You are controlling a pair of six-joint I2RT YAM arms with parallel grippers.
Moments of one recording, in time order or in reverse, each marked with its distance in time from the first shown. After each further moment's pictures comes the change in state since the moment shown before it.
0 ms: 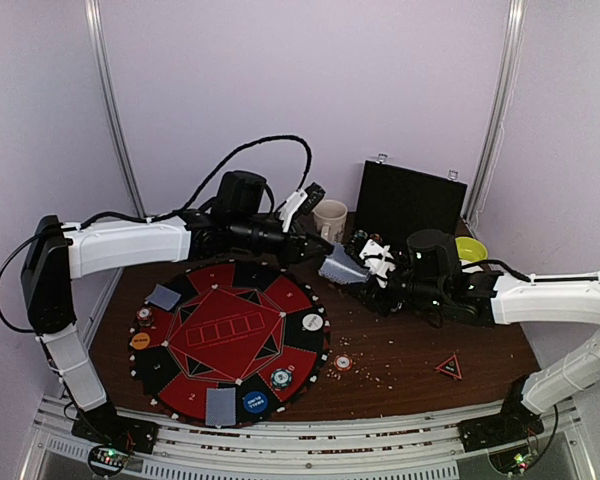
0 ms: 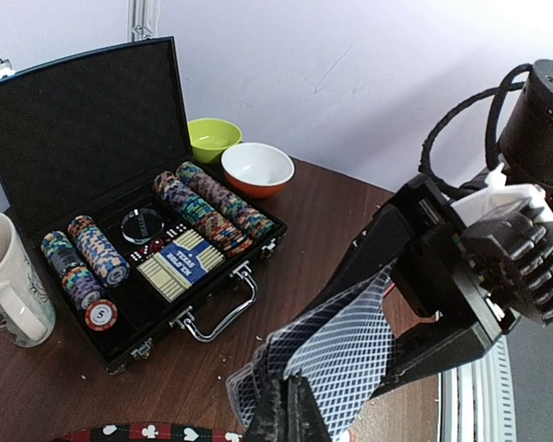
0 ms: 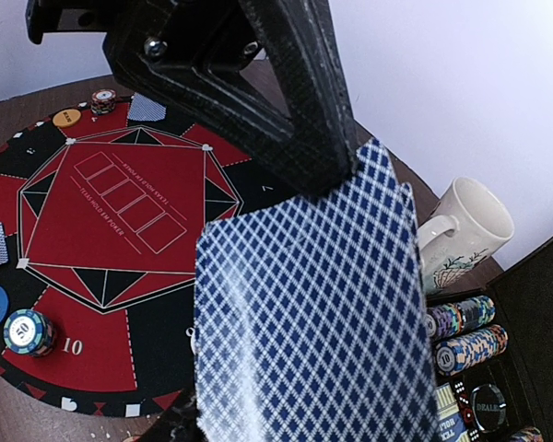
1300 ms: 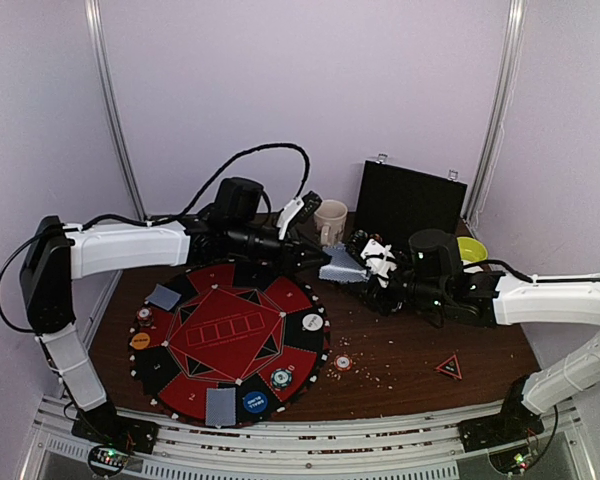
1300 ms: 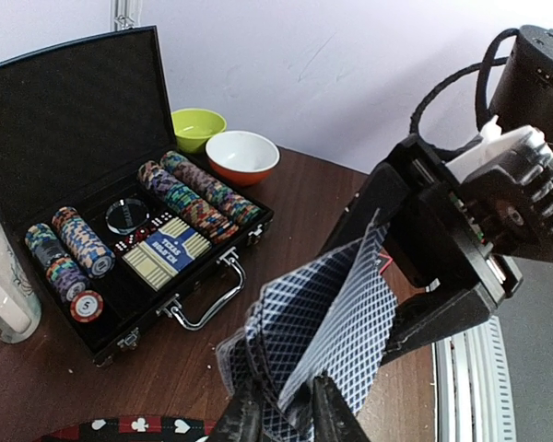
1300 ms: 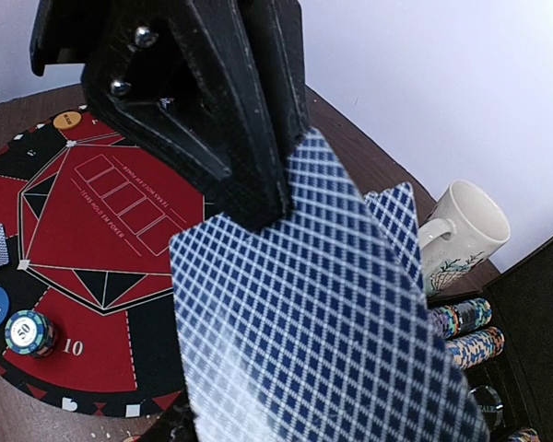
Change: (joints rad) left arm 0.018 -0.008 -0.054 0.023 0.059 0.025; right arm 0.000 -0.013 -0.003 0.000 0.014 -0.003
